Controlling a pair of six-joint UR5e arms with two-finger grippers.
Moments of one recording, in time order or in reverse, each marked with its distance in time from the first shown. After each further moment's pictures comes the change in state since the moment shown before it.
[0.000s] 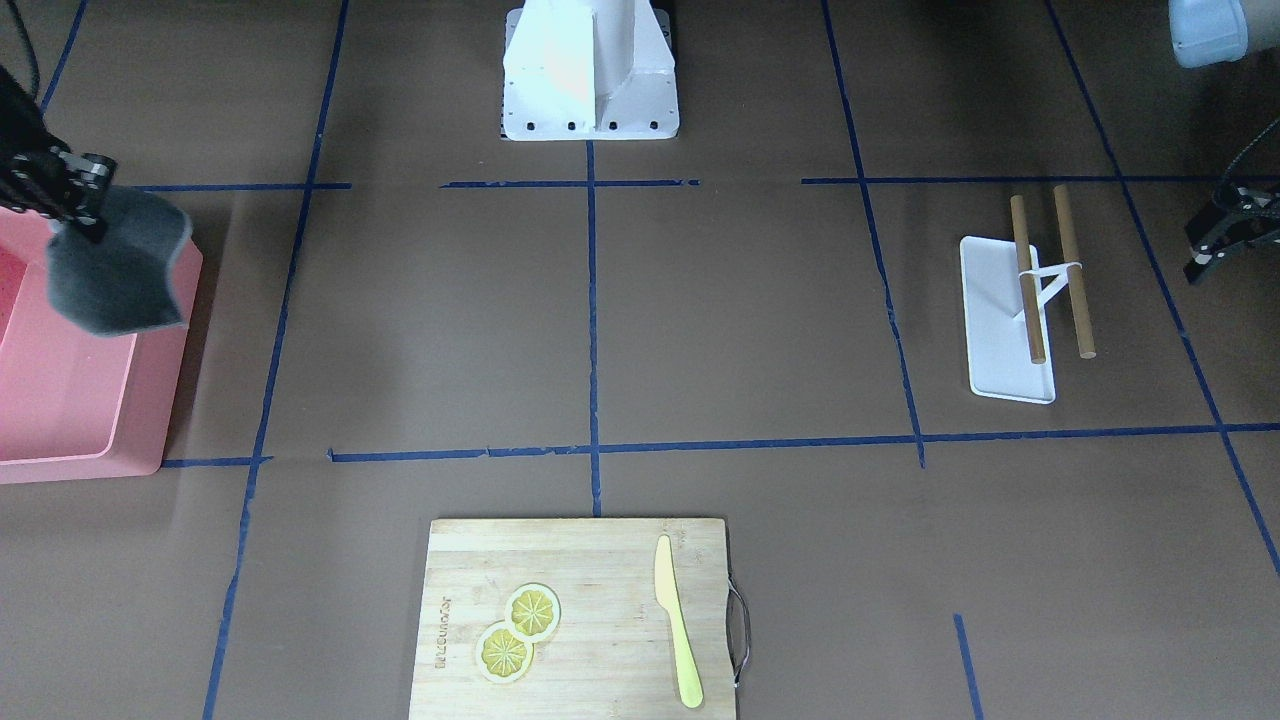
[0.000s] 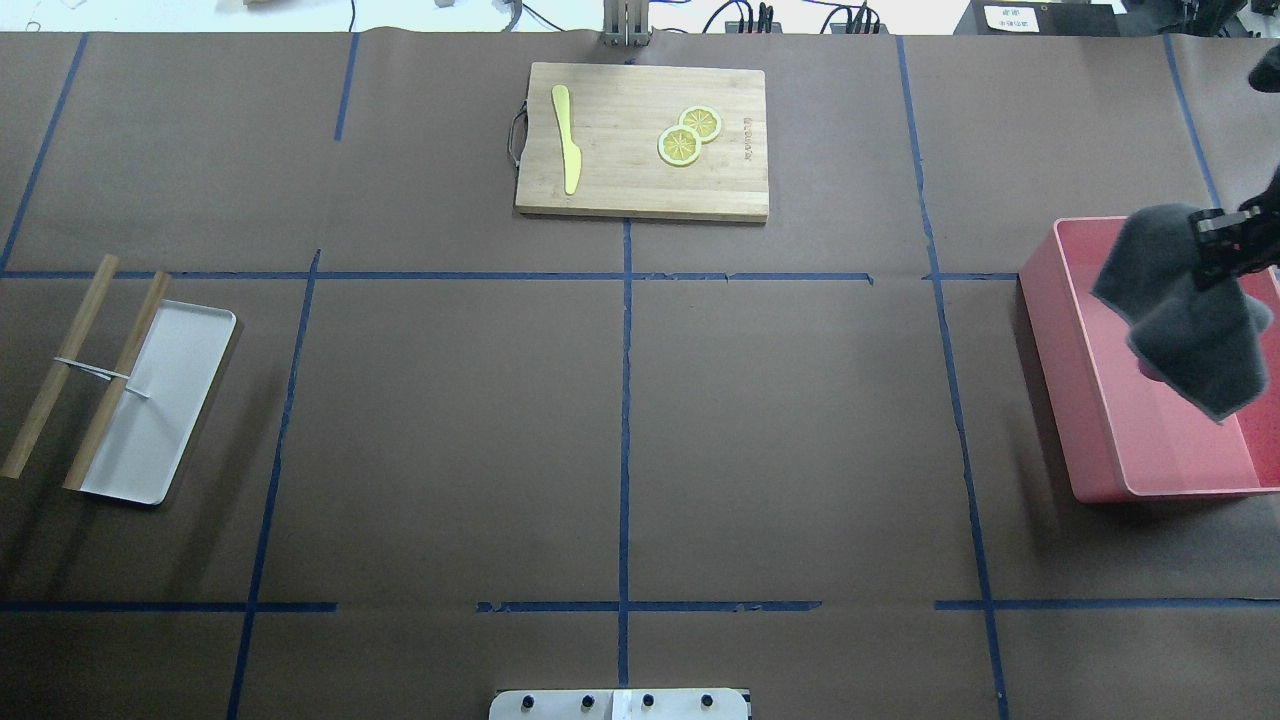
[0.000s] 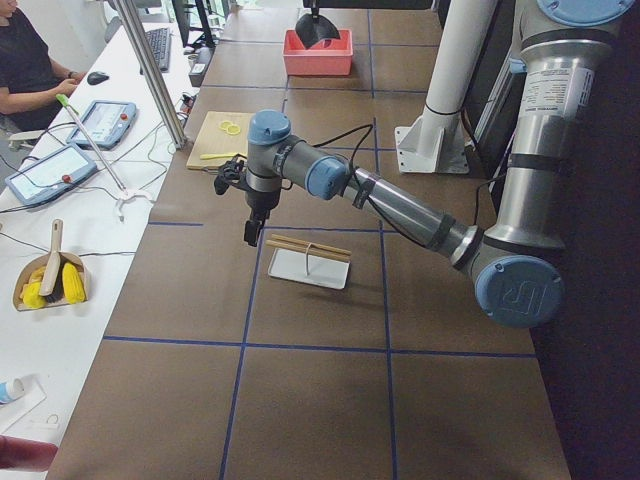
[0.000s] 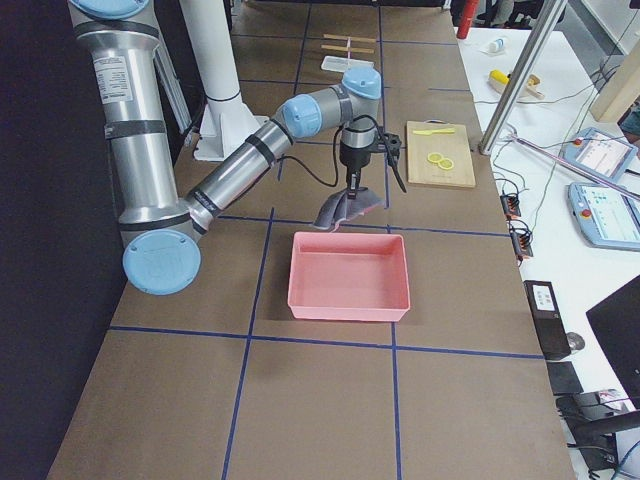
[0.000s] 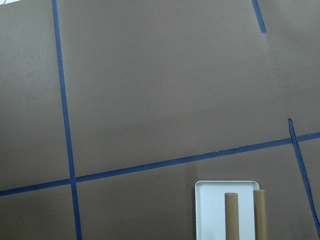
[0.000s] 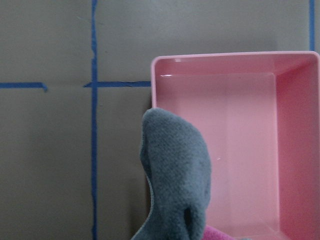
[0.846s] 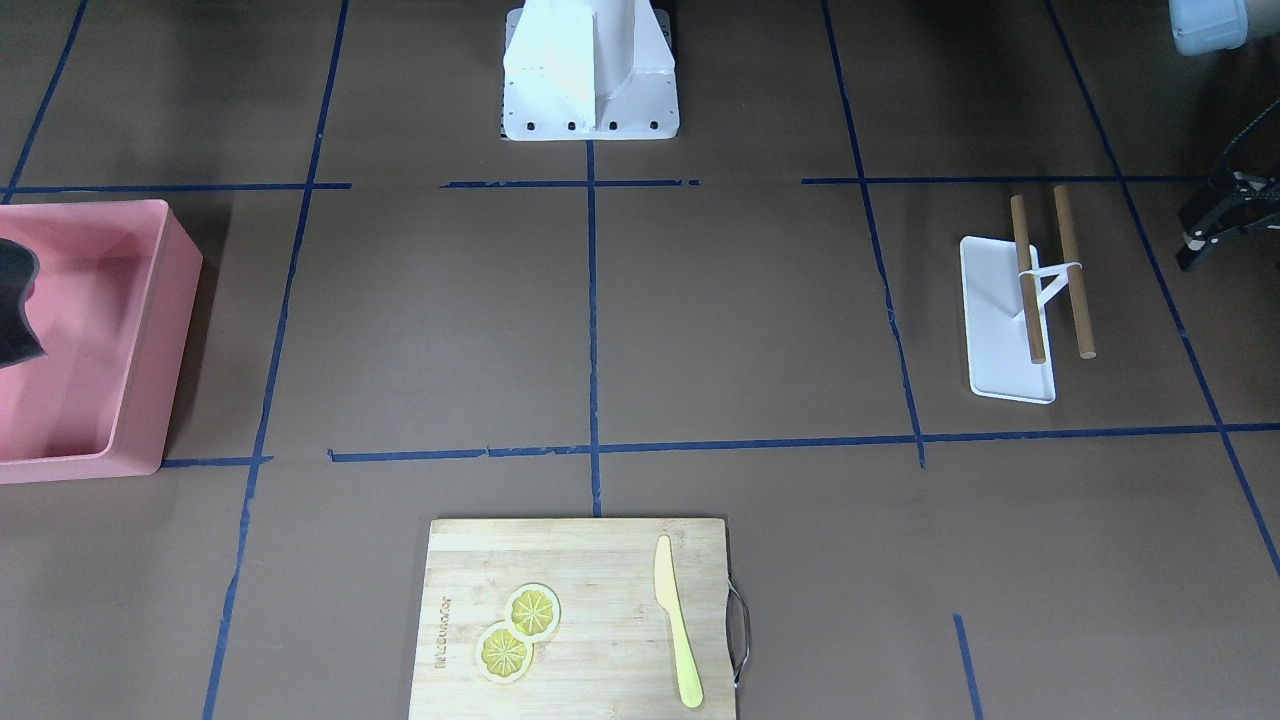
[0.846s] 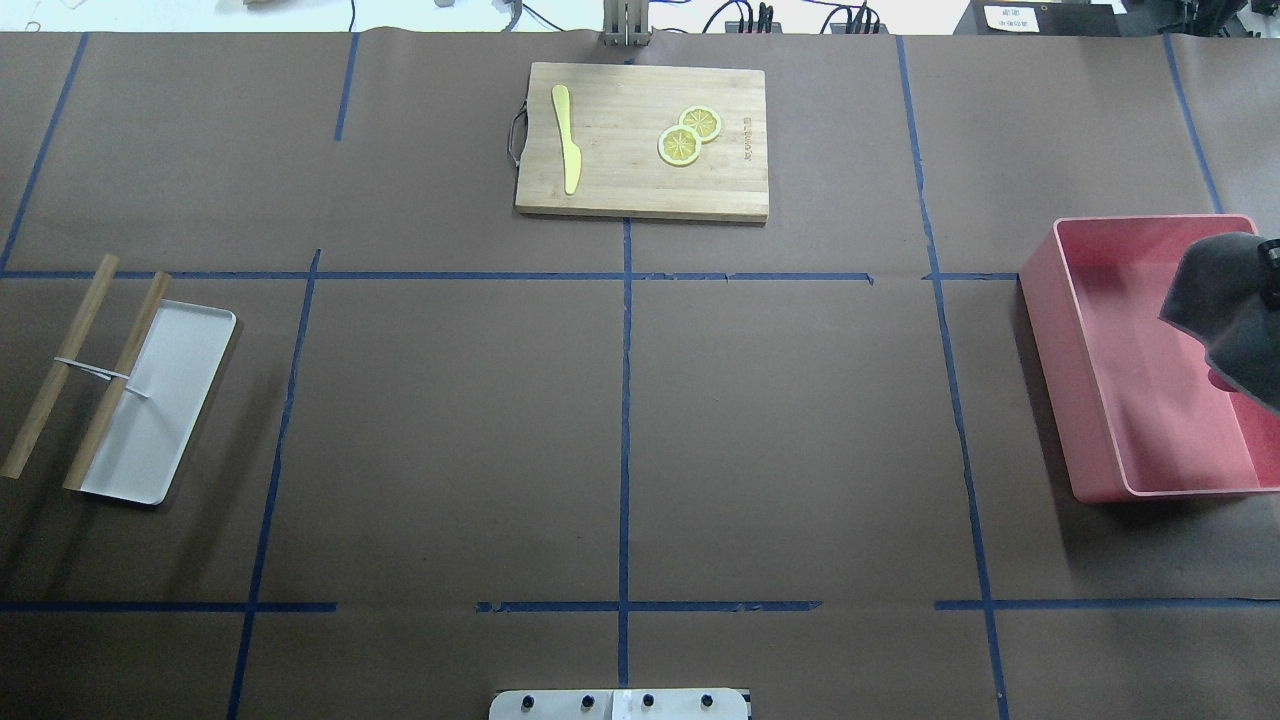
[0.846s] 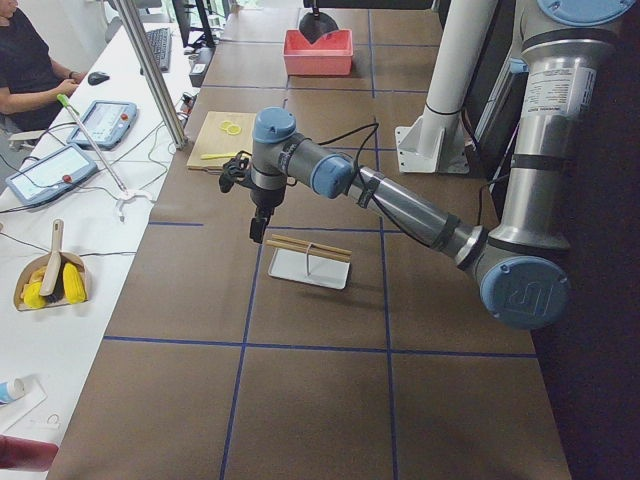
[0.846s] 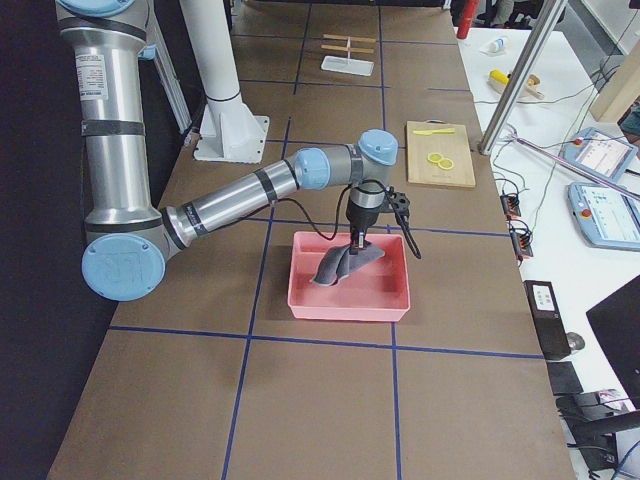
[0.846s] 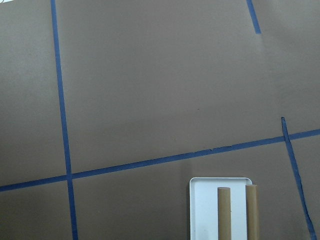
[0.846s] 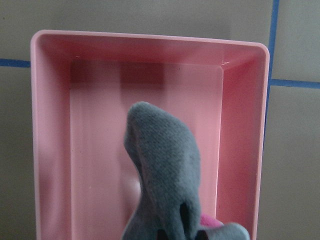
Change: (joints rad) left arm -0.001 0.016 -0.027 0.000 -0.032 -0.026; right arm 0.058 -0.057 -0.212 0.129 -0.001 -0.181
